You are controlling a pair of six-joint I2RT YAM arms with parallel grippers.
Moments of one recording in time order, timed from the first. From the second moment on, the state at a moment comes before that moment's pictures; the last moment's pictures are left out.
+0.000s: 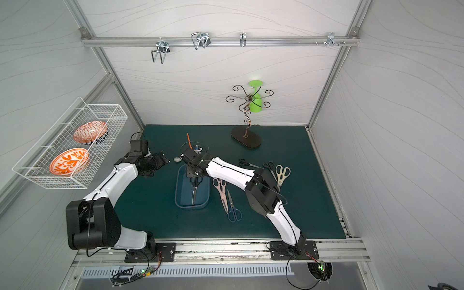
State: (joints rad) left arm 0.12 1.43 1.02 -0.56 0.10 -0.58; right arm 1.05 2.15 1.93 -0.71 0.16 0.67
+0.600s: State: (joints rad) left arm 0.01 1.43 1.02 -0.54 0.22 -0.54; right arm 0.55 1.56 1.25 -0.85 -0.04 0.35
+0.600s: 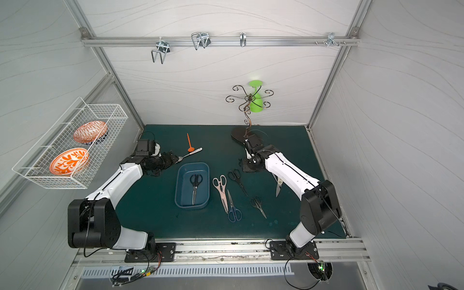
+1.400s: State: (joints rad) left arm -0.02 1.44 0.99 -0.54 0.20 -0.54; right arm 0.54 1.45 0.88 -0.85 -0.04 0.31
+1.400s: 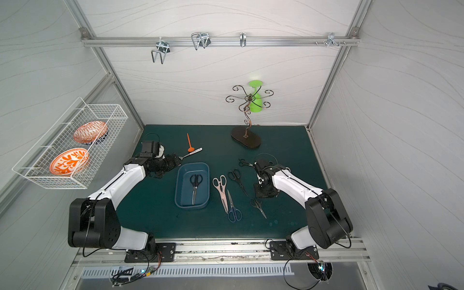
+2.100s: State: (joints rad) left arm -0.02 1.44 0.99 -0.54 0.17 -0.54; right arm 0.58 1.59 0.87 -0.80 0.01 0.35
